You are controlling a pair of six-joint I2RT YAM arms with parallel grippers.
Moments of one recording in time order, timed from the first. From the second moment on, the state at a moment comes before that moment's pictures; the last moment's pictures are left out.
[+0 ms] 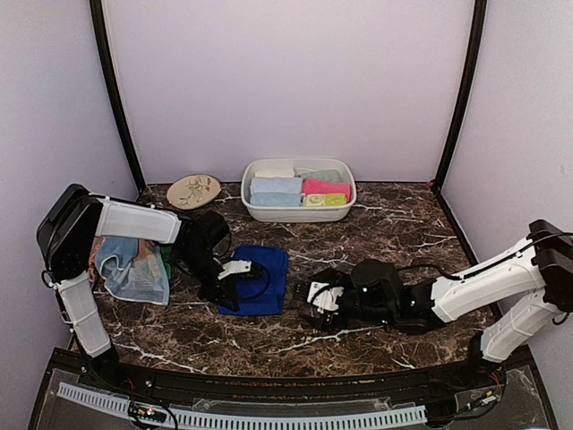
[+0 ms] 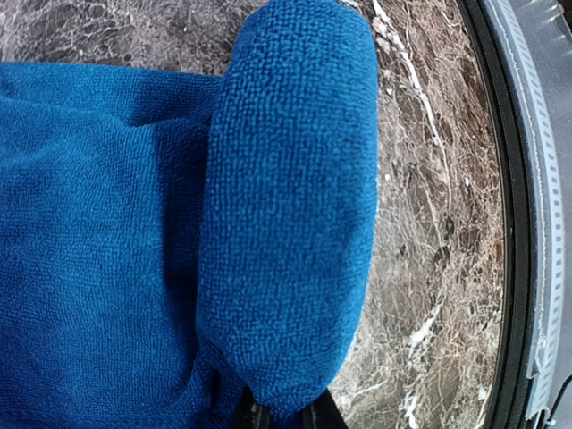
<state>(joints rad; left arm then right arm) -0.60 1.83 1.10 -0.75 0.60 0.82 1.16 1.45 0.58 0.40 0.13 -0.47</state>
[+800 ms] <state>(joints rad) -0.56 1.93 1.21 -0.89 0.66 0.83 1.24 2.06 0.97 0.59 0.12 -0.95</state>
